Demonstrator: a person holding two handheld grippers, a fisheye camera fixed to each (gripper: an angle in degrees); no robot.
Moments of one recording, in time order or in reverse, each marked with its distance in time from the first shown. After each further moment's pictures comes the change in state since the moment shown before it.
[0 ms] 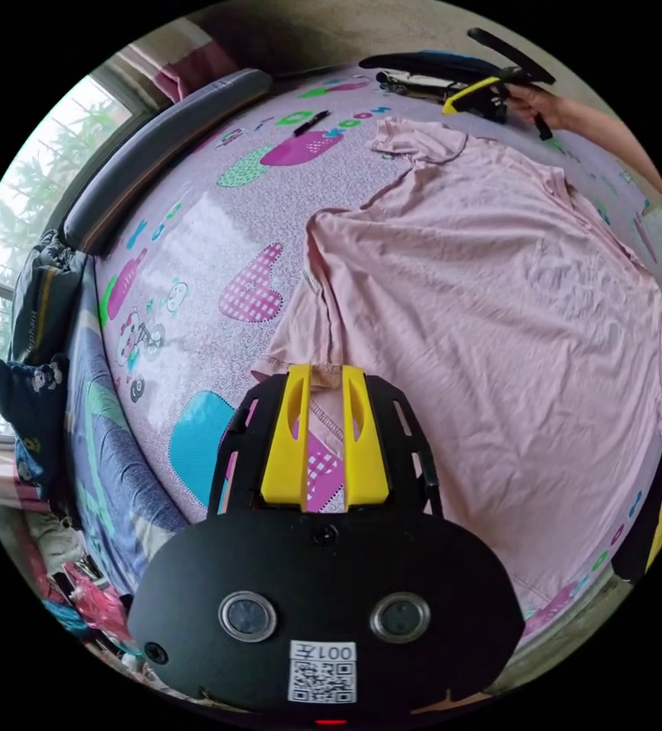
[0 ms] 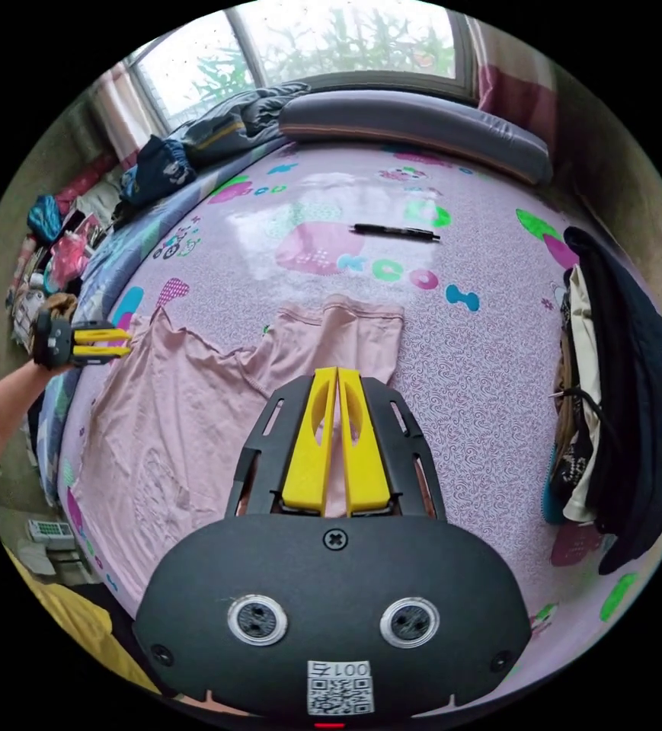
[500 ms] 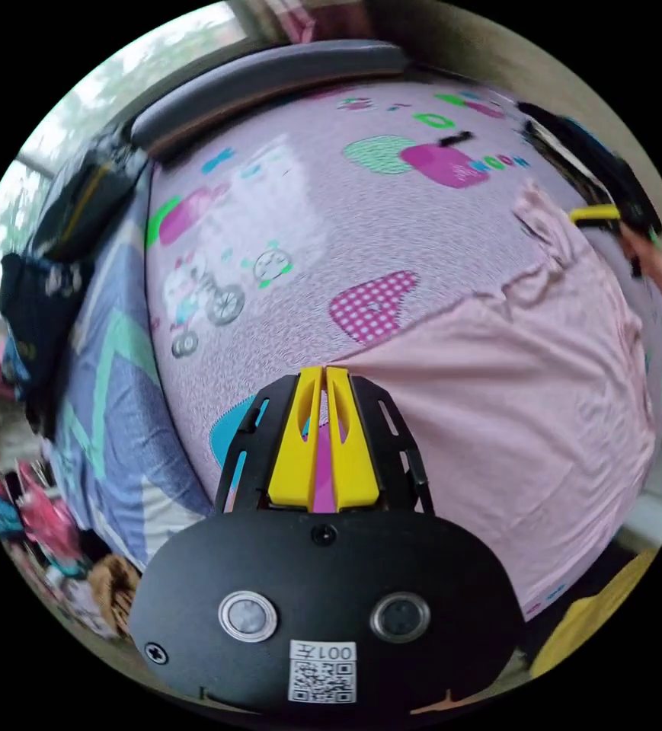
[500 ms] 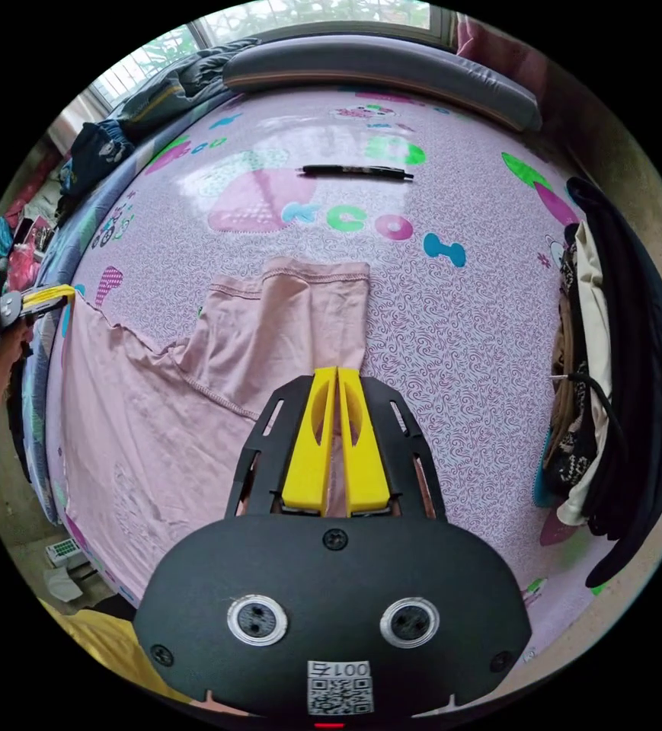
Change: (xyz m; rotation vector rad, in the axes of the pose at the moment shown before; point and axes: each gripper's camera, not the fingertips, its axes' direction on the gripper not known) left arm -0.130 -0.044 -0.009 -0.128 0.095 -0.461; right arm 0.025 -0.028 0.051 -0.198 0.106 0.077
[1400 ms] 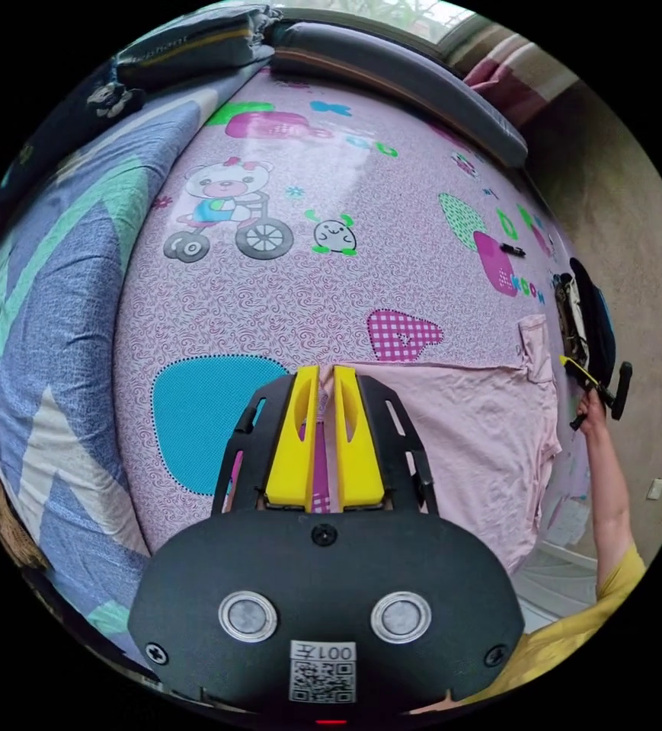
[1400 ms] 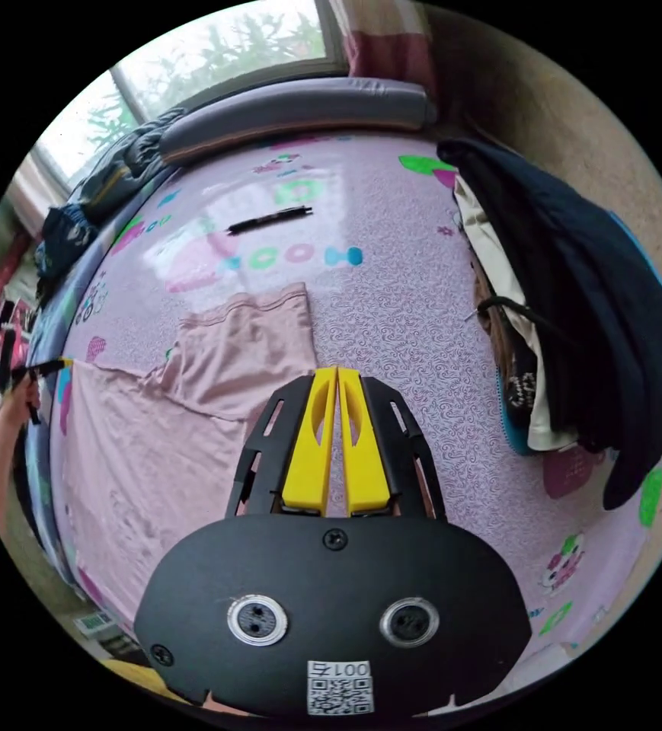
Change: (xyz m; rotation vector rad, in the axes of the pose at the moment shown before) left arm -0.086 0.039 -0.010 0.064 0.321 -0.405; right arm -0.009 0.104 -0.054 0.192 0.028 0.189
